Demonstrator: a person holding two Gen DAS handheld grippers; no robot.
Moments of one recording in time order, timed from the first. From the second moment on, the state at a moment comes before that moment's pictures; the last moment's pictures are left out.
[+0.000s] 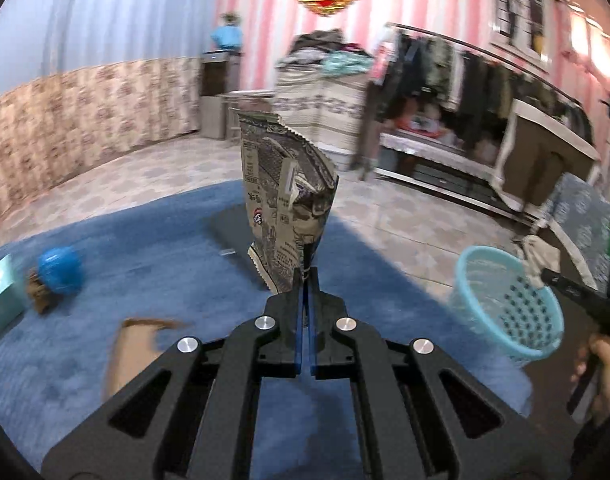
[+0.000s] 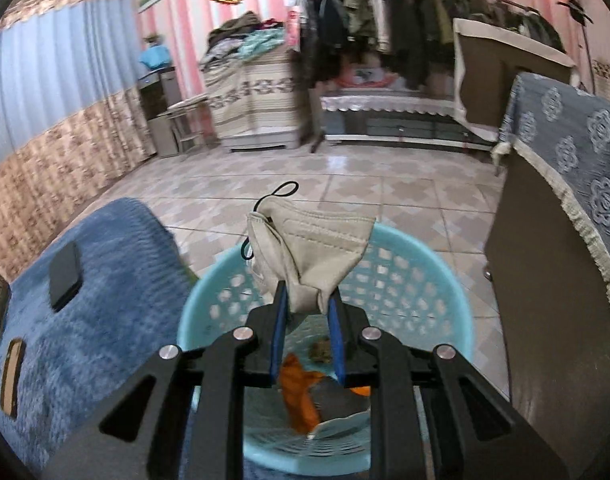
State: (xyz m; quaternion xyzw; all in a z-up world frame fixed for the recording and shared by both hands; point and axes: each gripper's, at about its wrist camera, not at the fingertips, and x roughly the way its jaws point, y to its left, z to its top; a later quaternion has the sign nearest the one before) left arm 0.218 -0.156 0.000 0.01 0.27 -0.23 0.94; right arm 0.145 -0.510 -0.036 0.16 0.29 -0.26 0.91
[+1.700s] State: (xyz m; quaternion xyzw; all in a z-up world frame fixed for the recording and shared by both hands) left arm 0.212 -0.394 -0.044 0.12 0.30 -0.37 0.87; right arm 0.117 -0.577 -0.048 0.22 0.29 -0.31 0.88
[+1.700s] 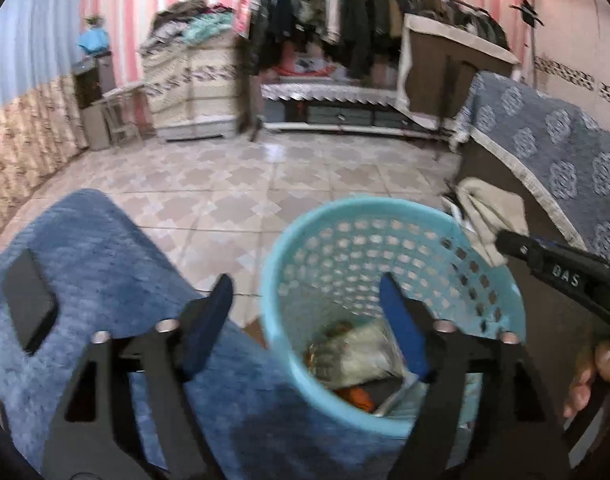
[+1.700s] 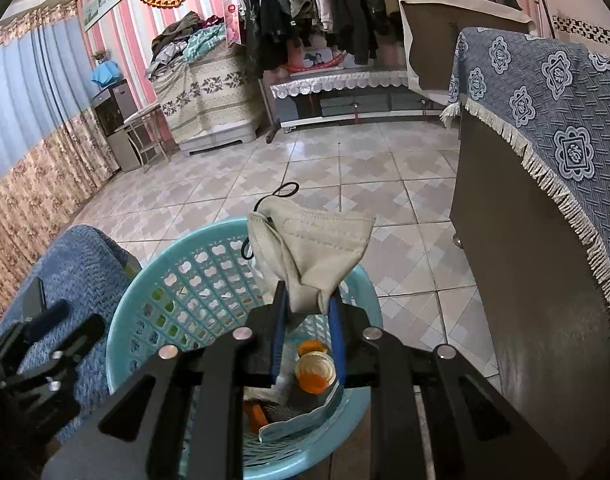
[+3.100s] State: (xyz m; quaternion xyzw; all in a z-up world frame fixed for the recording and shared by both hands) left arm 0.254 -0.294 -0.010 0.03 0.28 -0.25 0.93; right arm 0.162 -0.503 -0.036 0.13 0.28 -0.29 0.90
